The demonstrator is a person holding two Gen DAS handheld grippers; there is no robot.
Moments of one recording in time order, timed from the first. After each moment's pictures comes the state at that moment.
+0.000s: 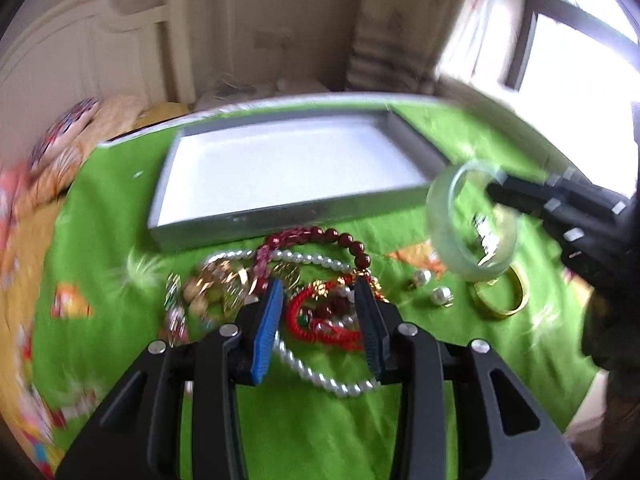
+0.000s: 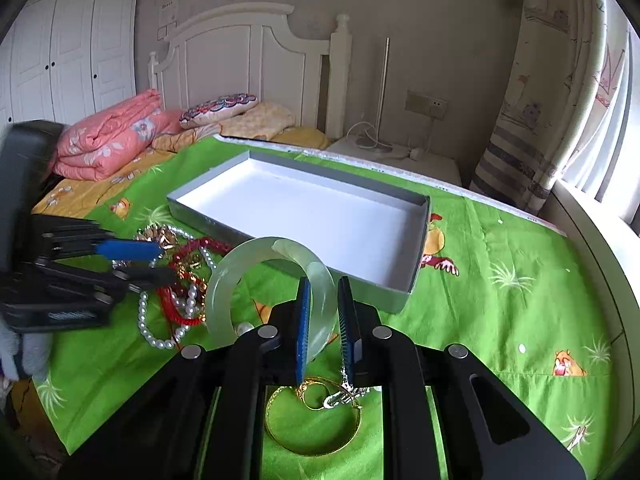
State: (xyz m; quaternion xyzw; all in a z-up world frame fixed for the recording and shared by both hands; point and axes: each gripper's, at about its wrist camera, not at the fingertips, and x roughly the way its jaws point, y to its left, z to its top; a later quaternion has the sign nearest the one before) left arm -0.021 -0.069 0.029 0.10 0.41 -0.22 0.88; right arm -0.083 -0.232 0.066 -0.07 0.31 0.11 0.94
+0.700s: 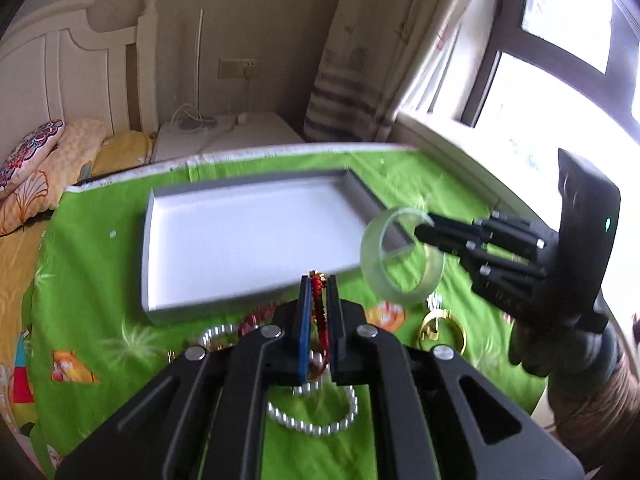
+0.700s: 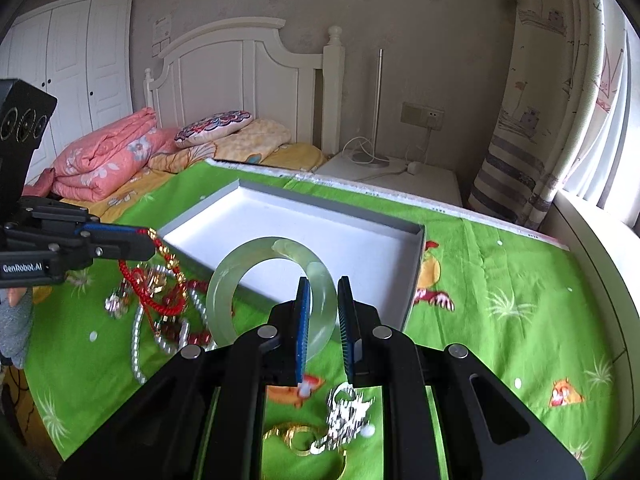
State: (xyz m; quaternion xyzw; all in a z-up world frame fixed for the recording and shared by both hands) left arm 0.002 -0.056 0.095 0.02 0.36 -0.31 0.88; right arm -0.044 -0.240 0.086 -0.05 0.29 0.11 0.95
